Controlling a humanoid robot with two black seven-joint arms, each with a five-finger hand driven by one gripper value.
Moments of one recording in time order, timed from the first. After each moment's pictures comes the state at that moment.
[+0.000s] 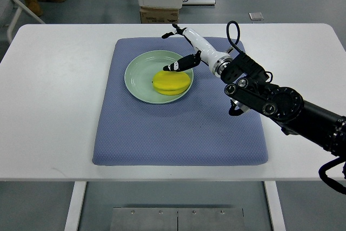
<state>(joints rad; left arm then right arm) -0.03 0.00 -0.10 -0.22 0.09 0.07 -0.21 1.06 0.00 0.31 0.74 -0.87 -0.23 0.14</state>
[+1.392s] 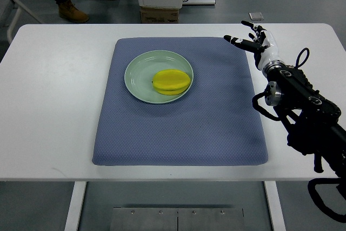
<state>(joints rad) -0.03 0.00 -0.10 -0.22 0.09 0.07 -0.21 0.83 0.00 0.96 0.64 -0.69 -0.25 0.11</state>
